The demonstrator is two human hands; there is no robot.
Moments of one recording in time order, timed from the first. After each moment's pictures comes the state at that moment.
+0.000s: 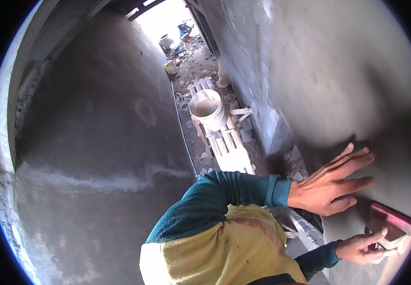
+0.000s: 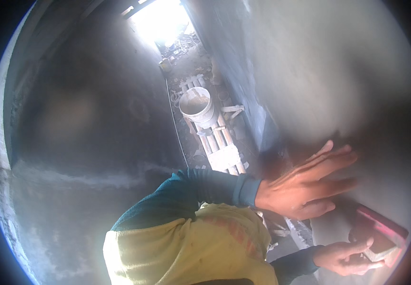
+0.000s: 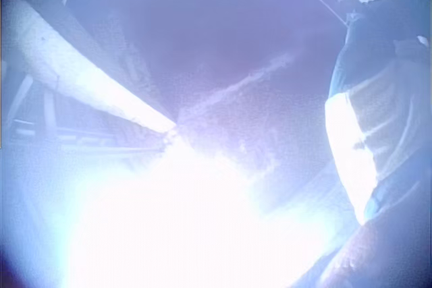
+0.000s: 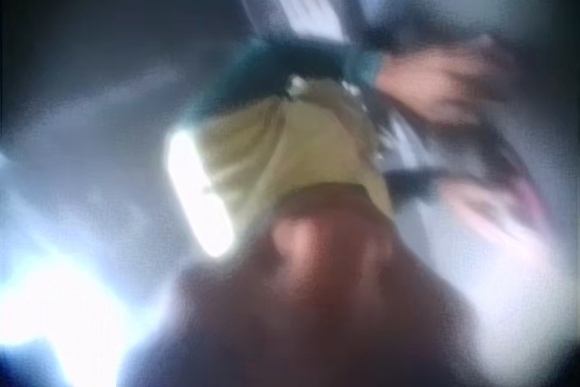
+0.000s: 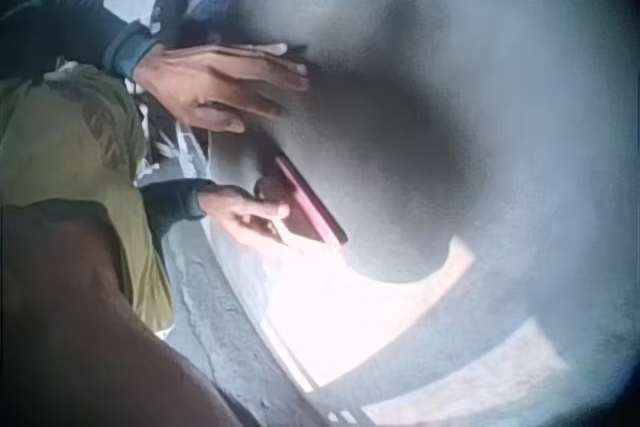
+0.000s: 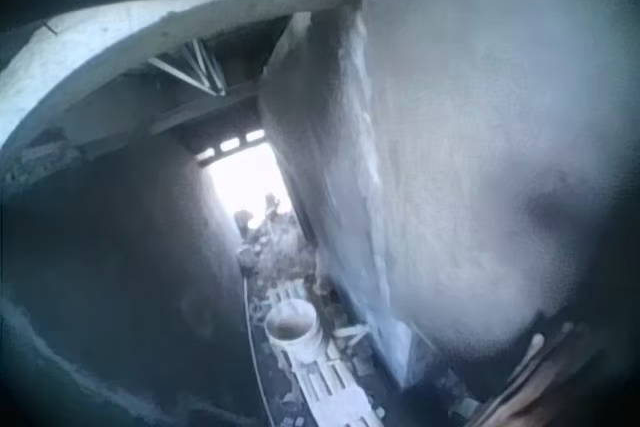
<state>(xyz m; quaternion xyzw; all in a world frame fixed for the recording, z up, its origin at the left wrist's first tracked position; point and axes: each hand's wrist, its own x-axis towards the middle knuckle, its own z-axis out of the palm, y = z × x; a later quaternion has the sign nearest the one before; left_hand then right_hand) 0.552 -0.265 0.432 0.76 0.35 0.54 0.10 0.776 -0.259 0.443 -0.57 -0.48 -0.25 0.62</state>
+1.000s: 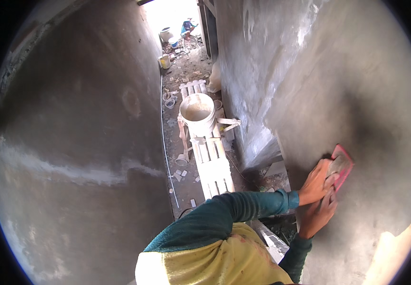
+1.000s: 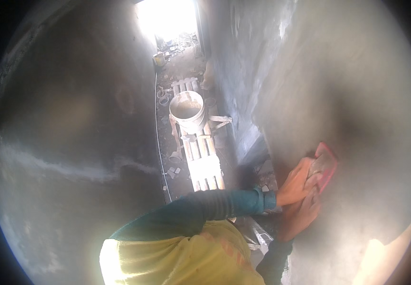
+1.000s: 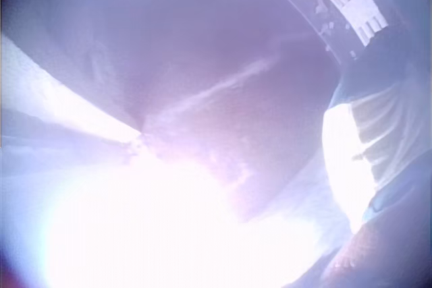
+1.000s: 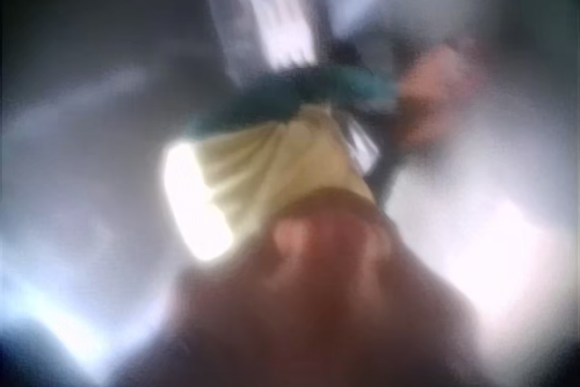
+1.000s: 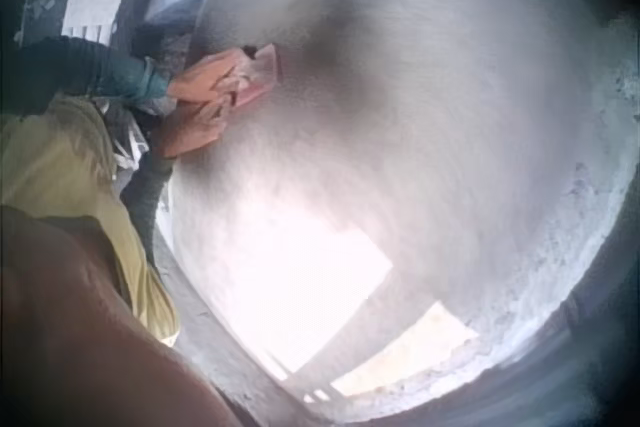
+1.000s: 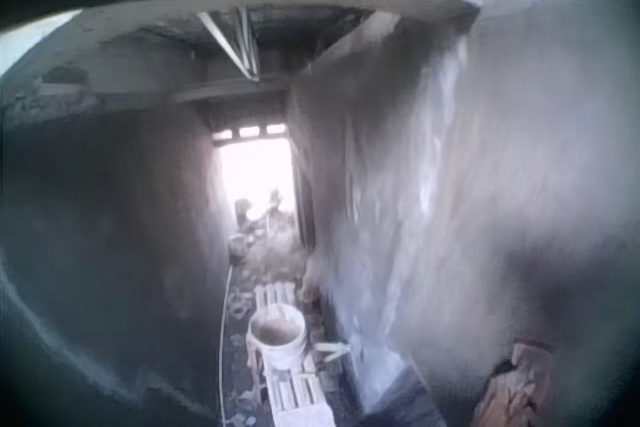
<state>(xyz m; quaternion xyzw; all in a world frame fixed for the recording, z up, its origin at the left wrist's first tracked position) 0.541 -0.189 0.326 0.43 0.51 0.71 0.21 0.643 -0.232 0.354 -0.47 -0.81 0.04 0.36</state>
